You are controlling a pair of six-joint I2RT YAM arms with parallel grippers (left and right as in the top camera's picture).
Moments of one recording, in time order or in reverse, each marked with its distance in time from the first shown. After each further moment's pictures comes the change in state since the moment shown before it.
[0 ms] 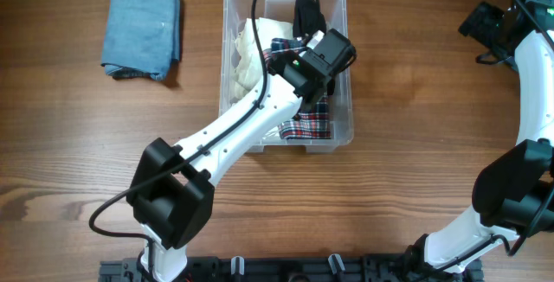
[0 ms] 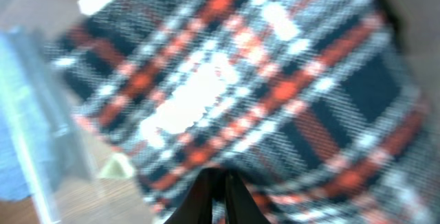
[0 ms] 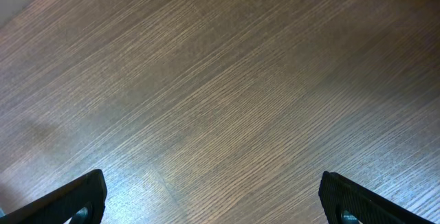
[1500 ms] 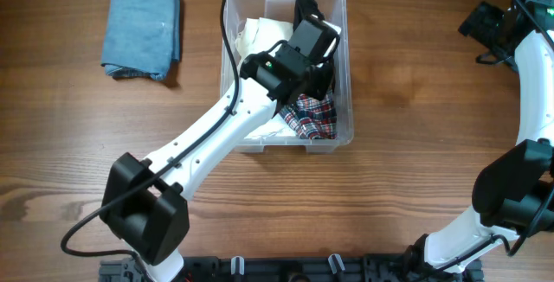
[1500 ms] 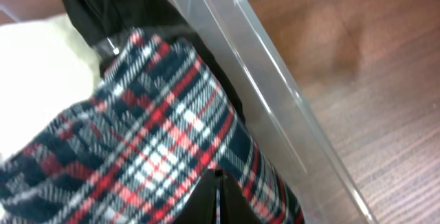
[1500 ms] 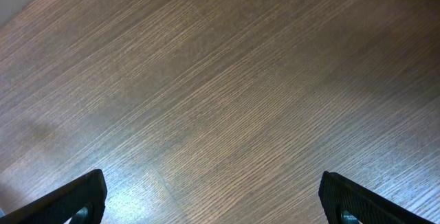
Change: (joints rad) left arm 0.056 -0.126 -0.112 0.296 0.432 -0.095; right arm 0.000 0.000 0.000 0.000 0.000 0.000
